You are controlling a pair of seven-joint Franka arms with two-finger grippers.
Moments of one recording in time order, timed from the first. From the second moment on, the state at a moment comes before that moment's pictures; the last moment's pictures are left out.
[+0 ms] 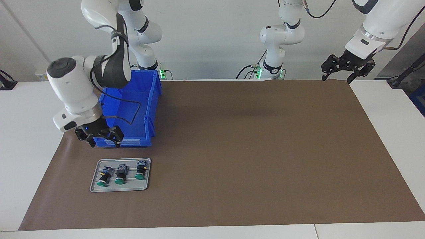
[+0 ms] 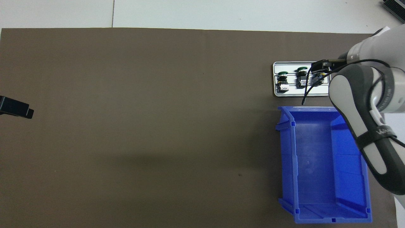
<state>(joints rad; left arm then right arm) -0.03 -0.01 0.02 -1.50 -0.02 1.42 0.19 0.16 0.36 -0.20 -1.63 0.06 2.16 0.01</state>
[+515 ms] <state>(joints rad) -0.03 -0.01 0.02 -1.50 -0.02 1.42 0.19 0.16 0.55 -0.20 -1.61 0.08 2.30 0.01</state>
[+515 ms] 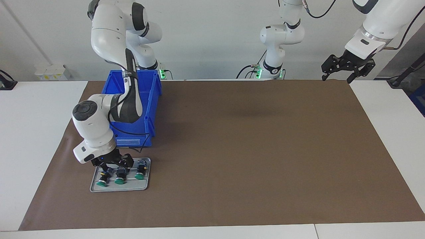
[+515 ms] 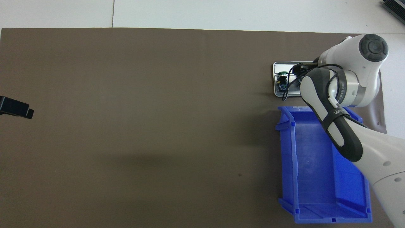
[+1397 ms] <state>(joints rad) -0.03 -0.01 0.02 -1.50 -0.02 1.42 0.19 0.16 0.58 -0.20 -1.65 0.09 2.39 -0.02</state>
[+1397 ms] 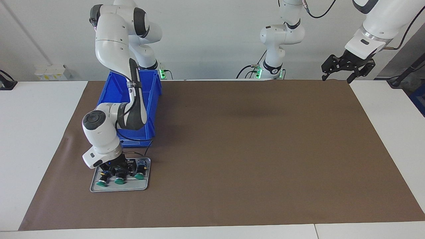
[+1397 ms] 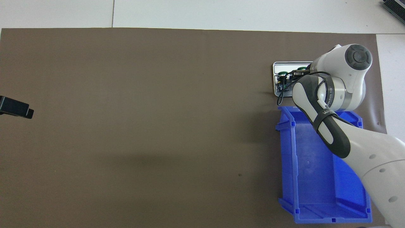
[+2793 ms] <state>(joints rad) -0.03 -0.01 0.02 -1.50 -0.02 1.42 0.19 0.38 0.47 -0.19 -1.39 0.14 2.10 1.21</state>
